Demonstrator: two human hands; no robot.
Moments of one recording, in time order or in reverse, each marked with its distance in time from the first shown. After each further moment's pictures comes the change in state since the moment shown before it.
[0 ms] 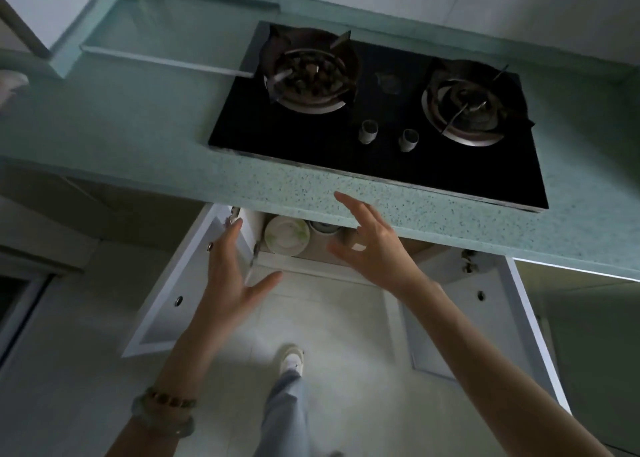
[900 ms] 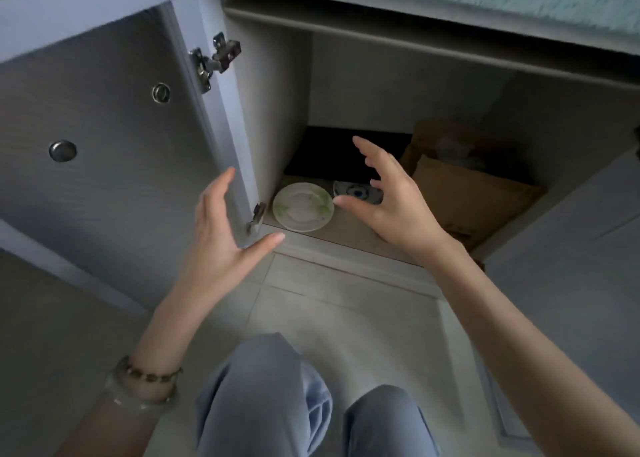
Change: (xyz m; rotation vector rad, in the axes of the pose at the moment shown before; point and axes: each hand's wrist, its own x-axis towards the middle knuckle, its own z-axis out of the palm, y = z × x) left_hand -0.064 -0.304 0.204 0.091 0.293 0.251; right_hand -0.017 0.287 0.251 0.016 0.115 -0.275
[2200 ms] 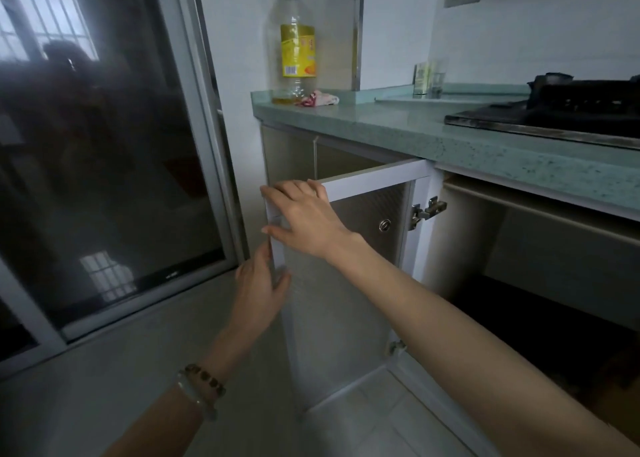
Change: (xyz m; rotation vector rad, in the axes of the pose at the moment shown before) left_hand -0.043 -0.015 -0.172 0.553 0.586 -0.220; right_hand 0.095 -0.275 0.169 -0.359 -0.157 -1.045
